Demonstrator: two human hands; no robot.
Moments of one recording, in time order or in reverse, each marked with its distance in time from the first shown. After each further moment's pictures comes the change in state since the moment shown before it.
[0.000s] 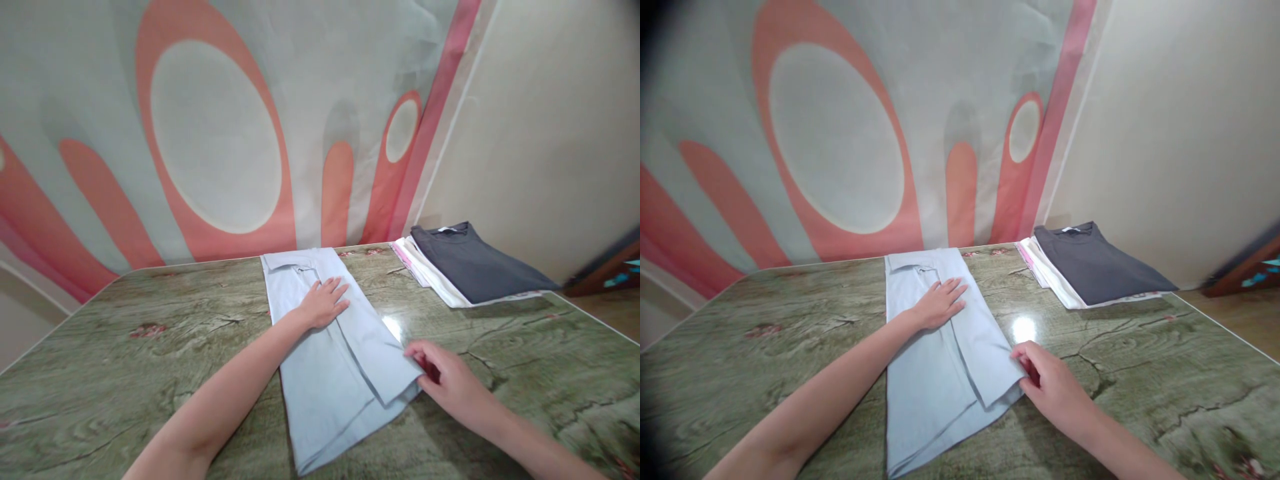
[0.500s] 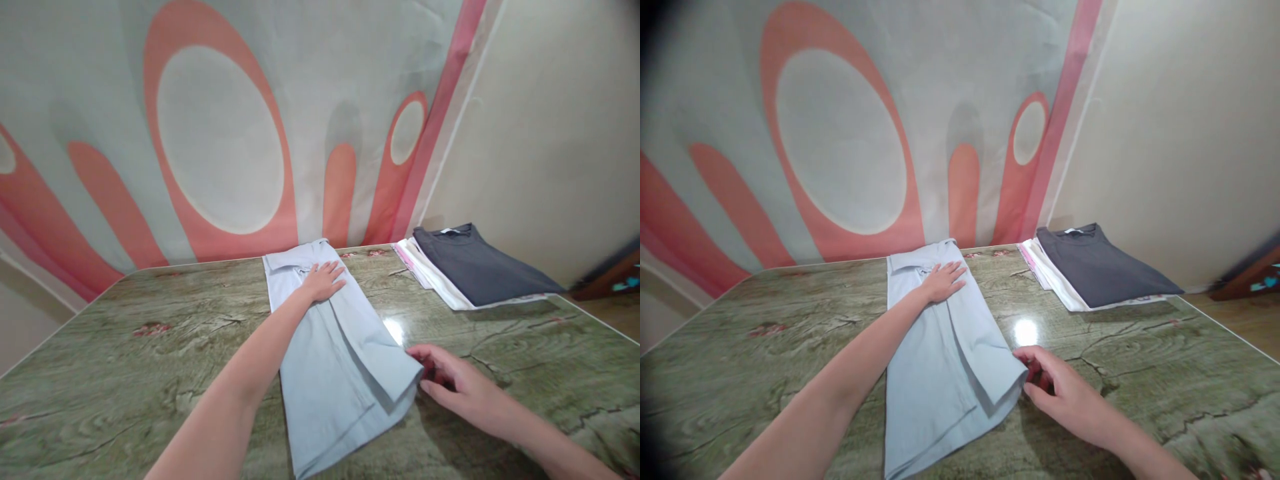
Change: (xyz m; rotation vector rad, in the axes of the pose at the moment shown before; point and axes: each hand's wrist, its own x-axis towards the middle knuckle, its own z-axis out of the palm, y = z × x) left_hand 0.056 -0.049 0.009 0.035 0.021 -0.072; right_hand -0.003 0.000 -0.016 0.374 -0.221 0.091
